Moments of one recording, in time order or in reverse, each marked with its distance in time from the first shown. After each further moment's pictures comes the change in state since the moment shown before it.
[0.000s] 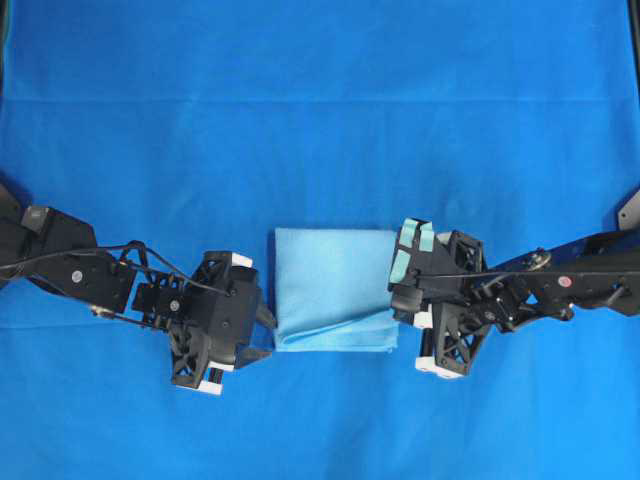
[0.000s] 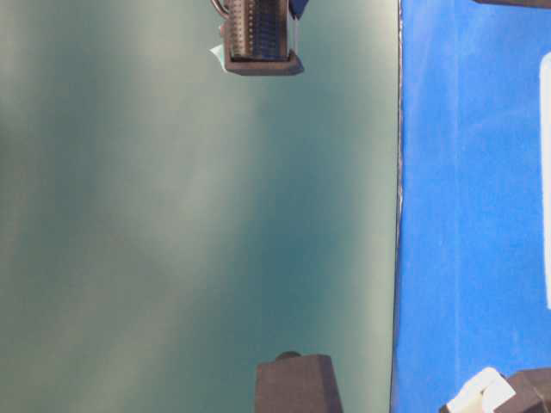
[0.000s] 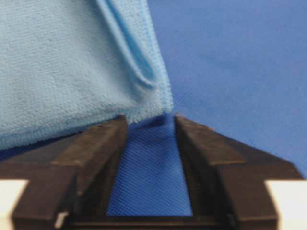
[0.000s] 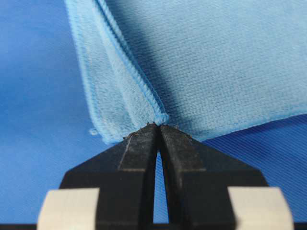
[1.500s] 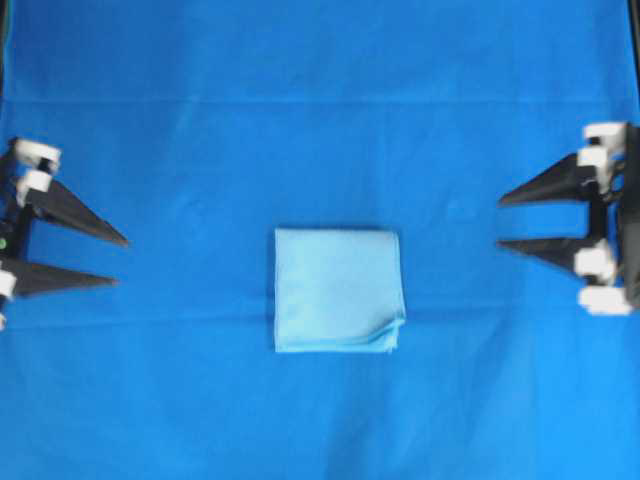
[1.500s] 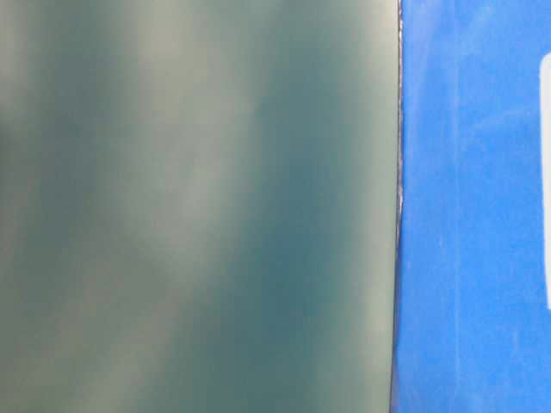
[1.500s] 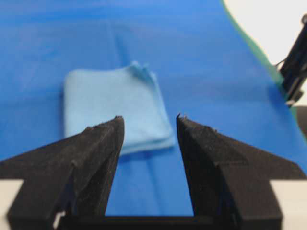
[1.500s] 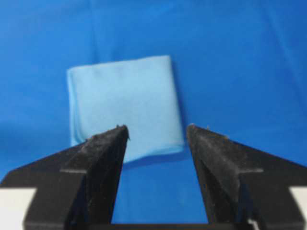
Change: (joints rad) left arm 0.089 -1.134 0.301 0.017 0.368 0.028; right arm 0.061 -0.861 0.152 -0.291 0.400 -0.011
